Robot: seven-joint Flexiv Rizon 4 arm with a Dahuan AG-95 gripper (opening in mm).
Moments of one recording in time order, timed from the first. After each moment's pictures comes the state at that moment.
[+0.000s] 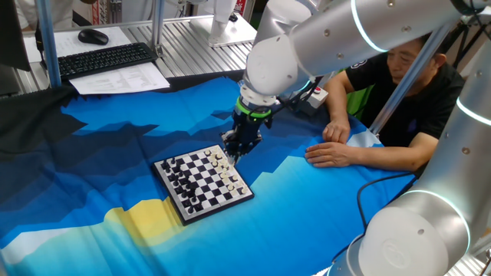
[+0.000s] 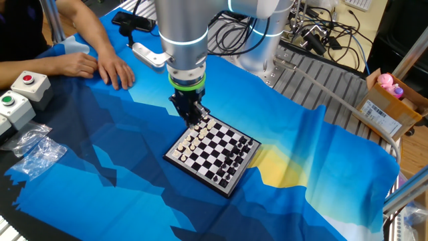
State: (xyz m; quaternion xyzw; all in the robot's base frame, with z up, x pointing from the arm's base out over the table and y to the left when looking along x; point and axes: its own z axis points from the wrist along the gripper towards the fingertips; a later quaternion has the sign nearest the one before) arm 0.452 -0.016 0.049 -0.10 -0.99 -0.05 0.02
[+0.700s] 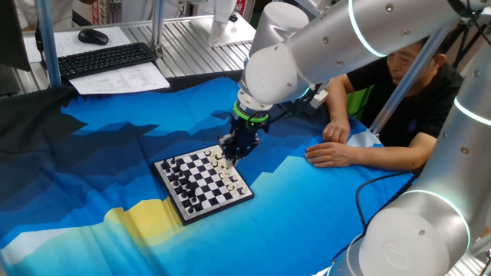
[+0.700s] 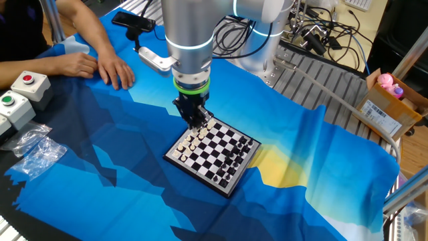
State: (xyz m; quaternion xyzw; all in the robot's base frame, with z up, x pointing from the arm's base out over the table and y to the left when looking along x) arm 0.450 -0.011 0.041 -0.09 -1.00 -0.04 0.01
